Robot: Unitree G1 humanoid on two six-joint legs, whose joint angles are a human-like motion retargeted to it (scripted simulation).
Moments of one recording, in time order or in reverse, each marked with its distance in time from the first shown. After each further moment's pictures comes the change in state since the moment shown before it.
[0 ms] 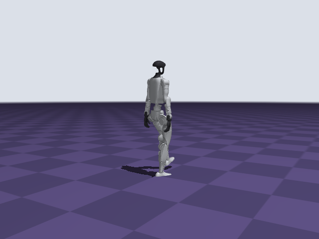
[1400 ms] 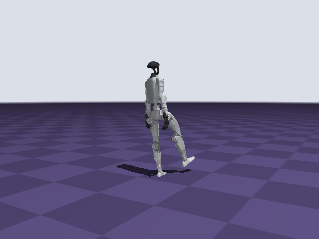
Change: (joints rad) left arm -0.056 0.112 -0.068 -0.060 0.140 0.124 -0.111; right arm 0.054 0.013 -0.039 0.004 0.076 -0.030 -0.070; waist -0.205 0.078 -0.014; left_leg 0.533 -0.097 -0.003 -0.300 -0.065 0.081; right_leg -0.558 0.030 -0.035 0.068 0.013 -0.072
